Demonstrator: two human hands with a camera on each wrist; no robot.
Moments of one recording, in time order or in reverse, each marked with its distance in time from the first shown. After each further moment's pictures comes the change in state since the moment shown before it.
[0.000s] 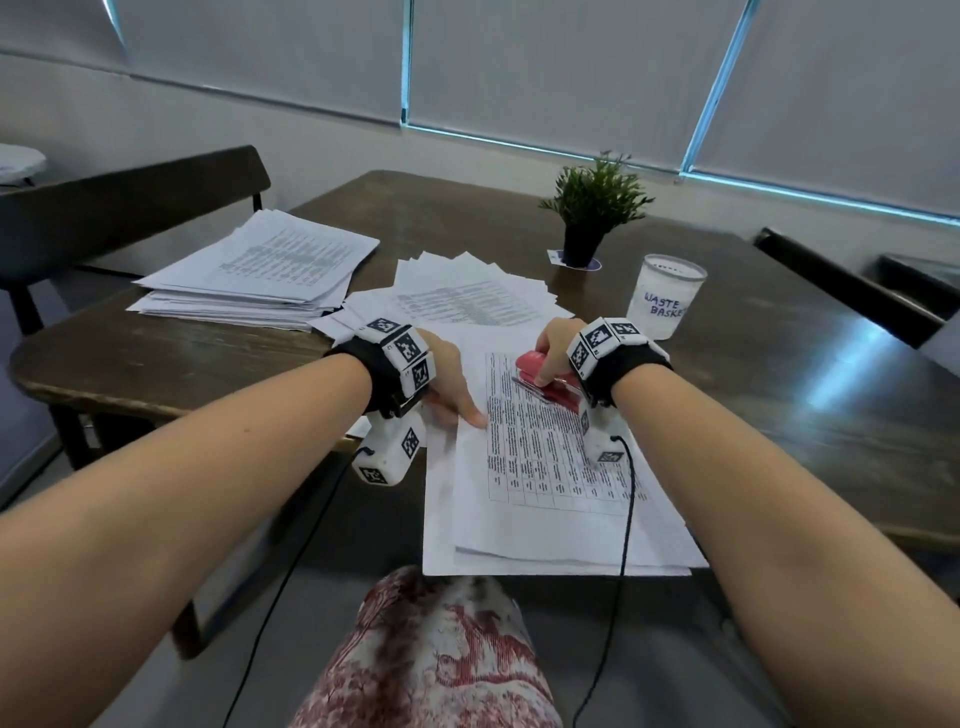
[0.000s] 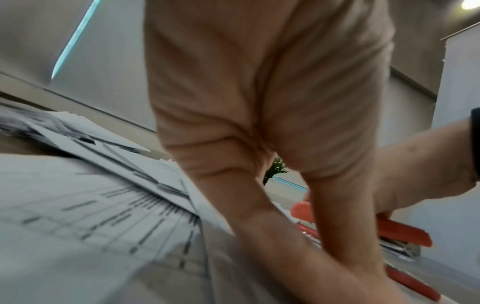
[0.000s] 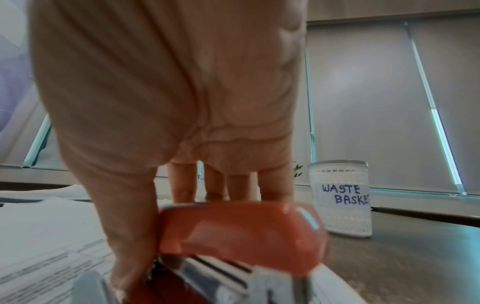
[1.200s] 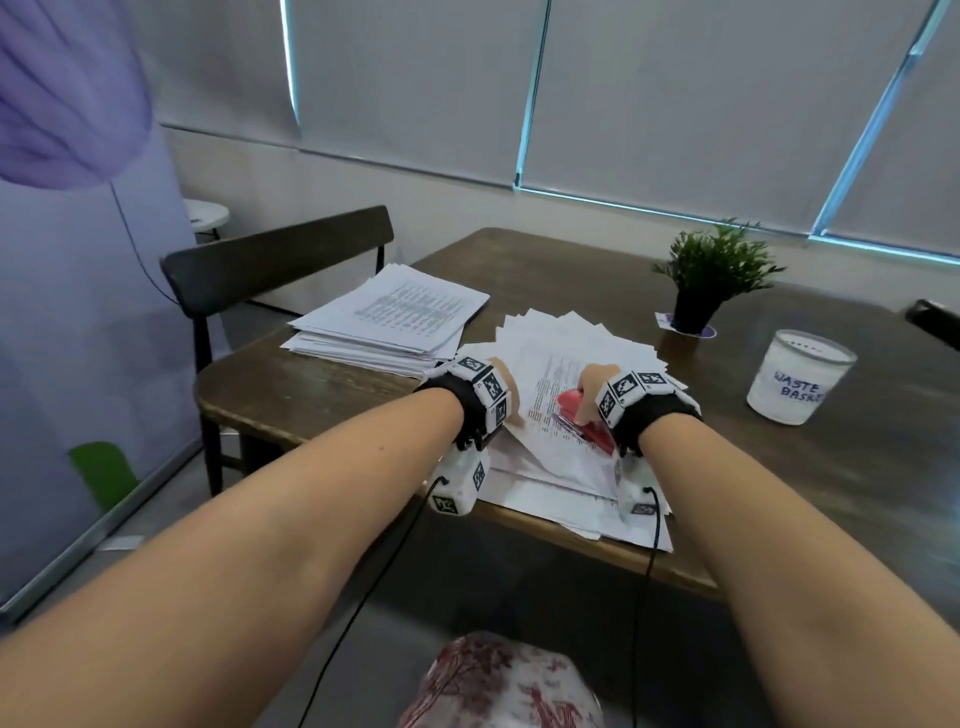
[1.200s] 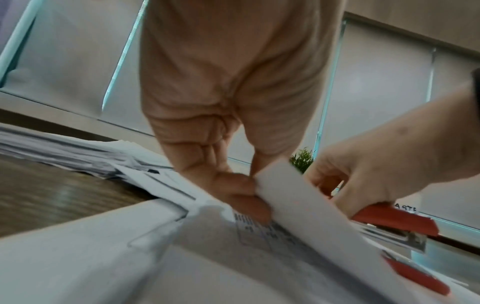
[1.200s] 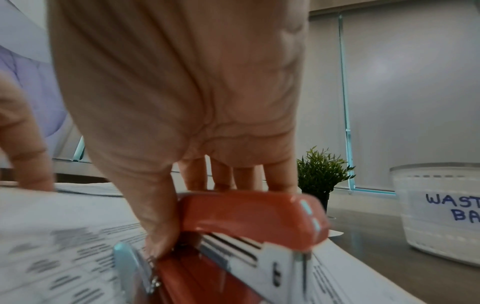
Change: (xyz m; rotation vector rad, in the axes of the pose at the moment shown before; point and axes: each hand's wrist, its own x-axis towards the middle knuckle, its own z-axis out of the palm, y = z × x) left_hand 0.011 -0.051 -0.036 0.185 0.362 -0.254; right_hand 0.035 -0.091 -0.003 -0.142 0.145 -0.100
